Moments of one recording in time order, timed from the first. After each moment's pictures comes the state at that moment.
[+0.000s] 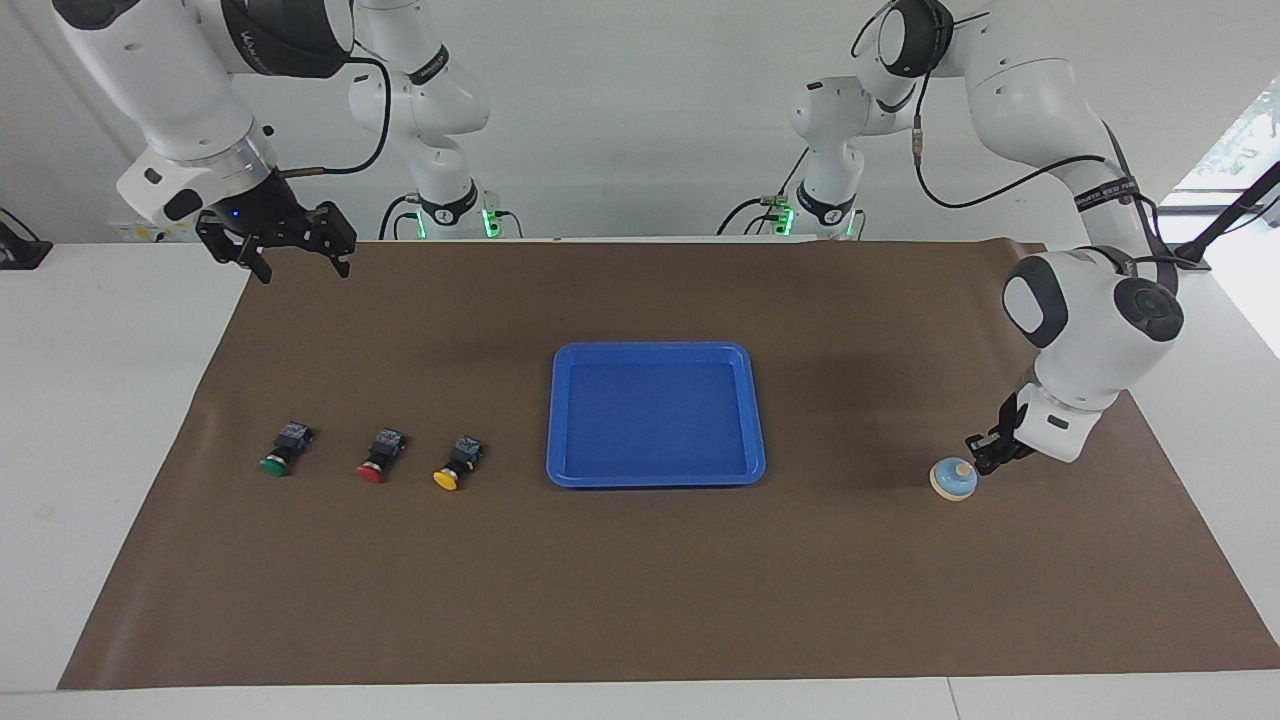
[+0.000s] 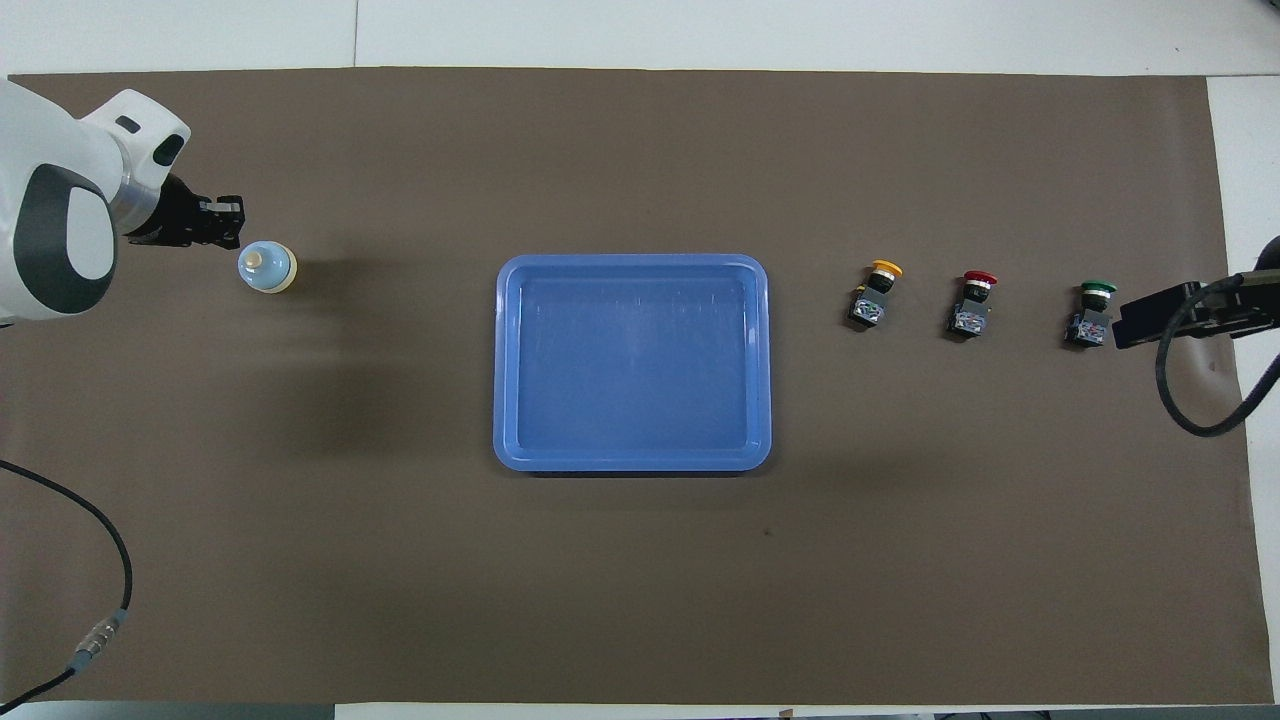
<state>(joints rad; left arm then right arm) 0.03 0.46 -0.02 -1.61 -0.02 2.12 -0.08 -0.02 -0.02 -0.02 -1.63 0.00 1.53 -0.11</state>
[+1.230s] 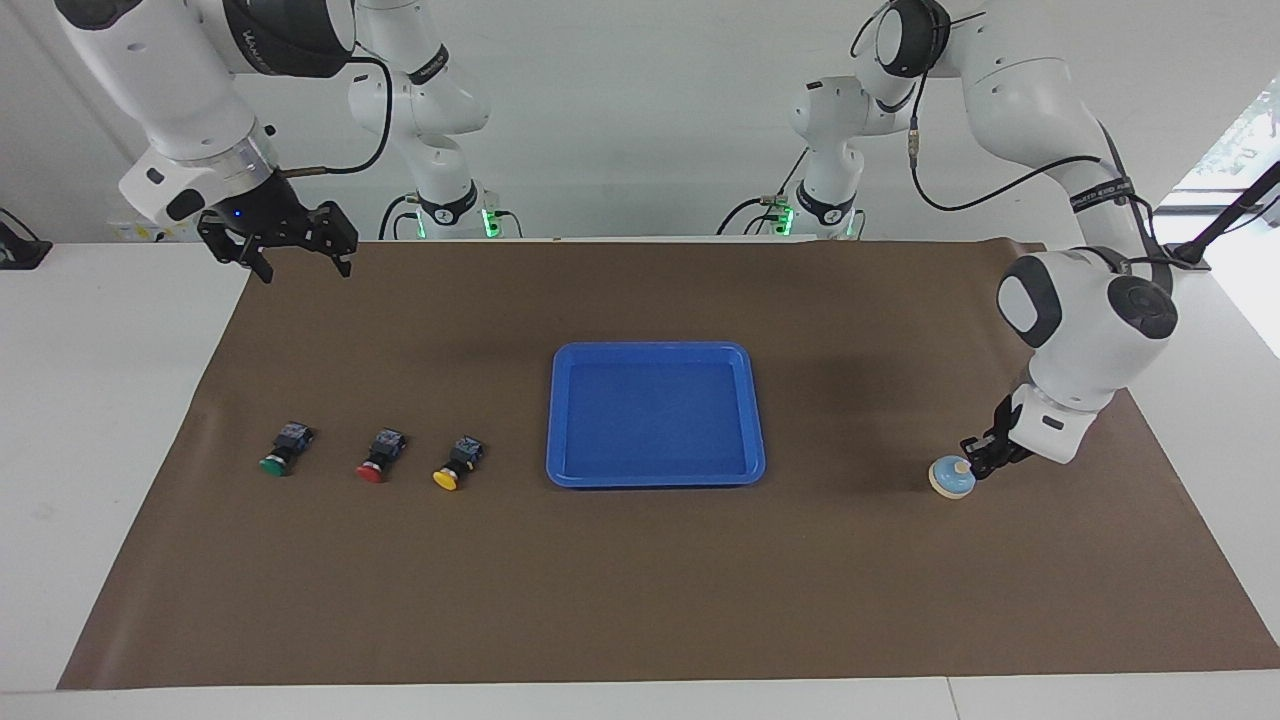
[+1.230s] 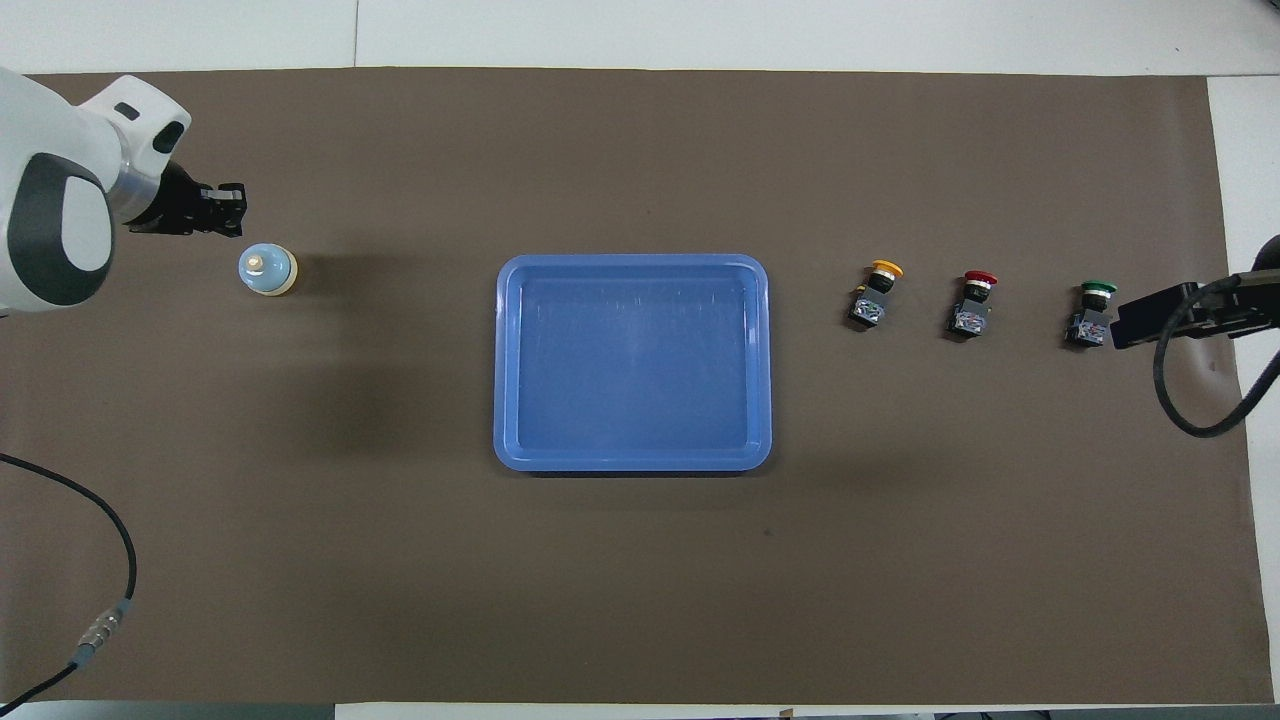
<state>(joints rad) 0.02 0.43 -0.02 -1.54 -0.03 2.04 -0.09 -0.02 -0.02 -0.02 -1.63 0.00 1.53 -0.11</state>
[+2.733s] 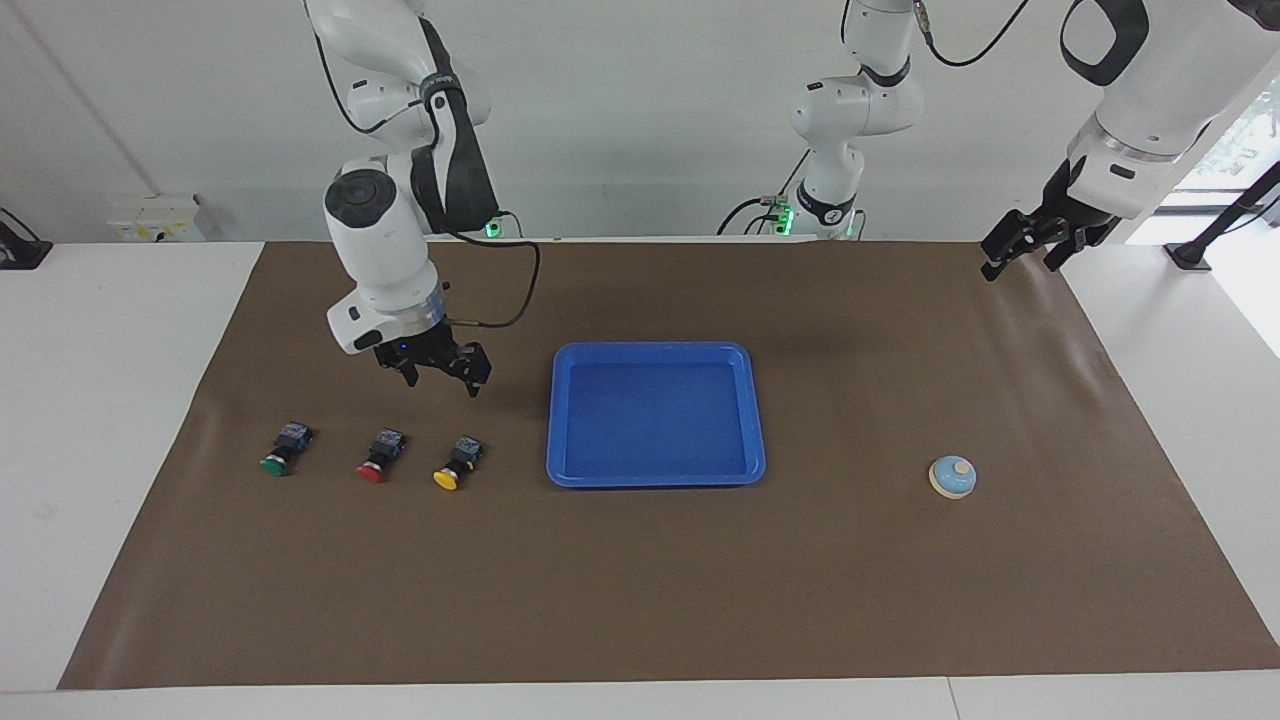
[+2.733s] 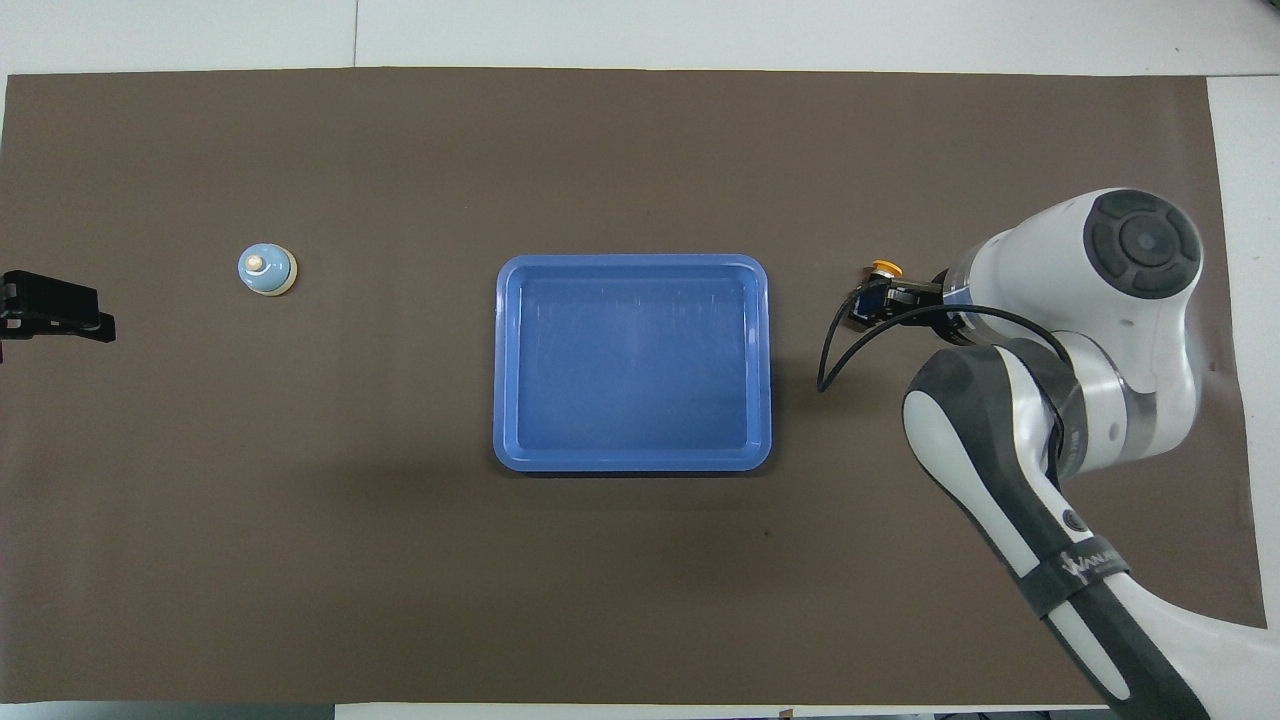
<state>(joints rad) 0.05 -0.06 -0.02 -1.68 -0.03 1.58 -0.09 0.18 0.12 0.00 -2.05 0.00 2.22 0.41</state>
